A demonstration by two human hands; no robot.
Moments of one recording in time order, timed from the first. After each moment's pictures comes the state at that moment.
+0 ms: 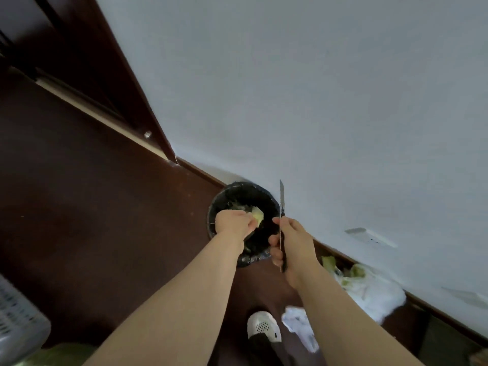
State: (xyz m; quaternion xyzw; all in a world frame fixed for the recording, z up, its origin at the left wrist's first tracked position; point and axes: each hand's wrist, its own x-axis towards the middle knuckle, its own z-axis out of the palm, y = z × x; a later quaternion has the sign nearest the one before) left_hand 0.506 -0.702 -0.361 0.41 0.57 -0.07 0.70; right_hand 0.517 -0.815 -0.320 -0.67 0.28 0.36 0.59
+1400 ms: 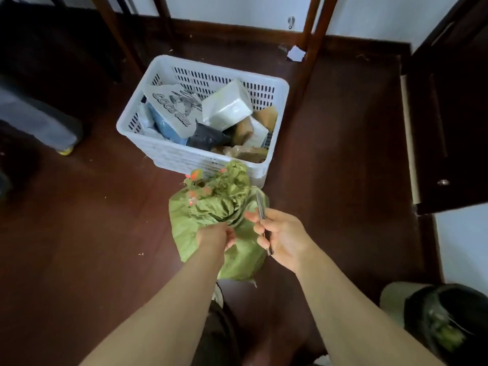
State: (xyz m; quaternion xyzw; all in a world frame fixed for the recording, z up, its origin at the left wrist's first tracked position) left_hand -0.123 -0.609 -0.334 -0.05 0.76 0.36 0.55; right_hand 0.016 -0.593 -0.281 -0.51 -0.13 0.80 0.29
